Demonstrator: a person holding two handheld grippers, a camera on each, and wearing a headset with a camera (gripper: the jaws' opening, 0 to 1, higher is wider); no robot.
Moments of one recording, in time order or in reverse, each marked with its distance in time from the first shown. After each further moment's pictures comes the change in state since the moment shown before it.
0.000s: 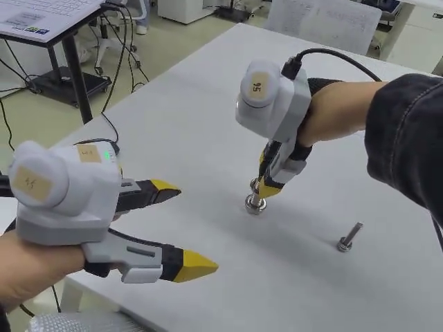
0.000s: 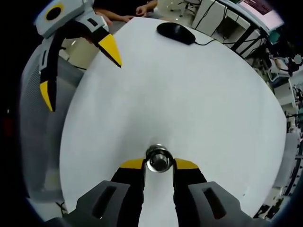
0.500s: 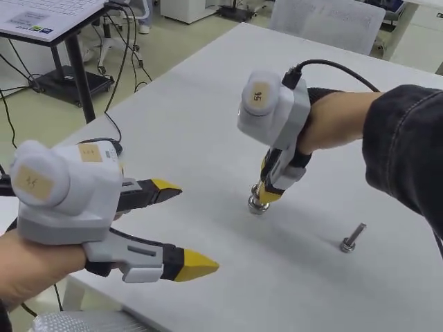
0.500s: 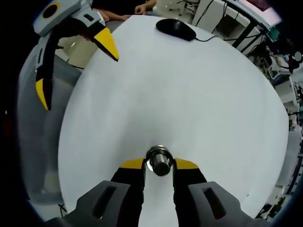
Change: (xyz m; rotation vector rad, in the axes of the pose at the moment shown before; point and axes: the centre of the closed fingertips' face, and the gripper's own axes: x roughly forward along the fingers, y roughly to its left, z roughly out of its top) left arm -0.002 0.001 -0.002 -0.001 0.003 0.003; right arm 0.011 0.003 0.001 0.012 -0.001 0.012
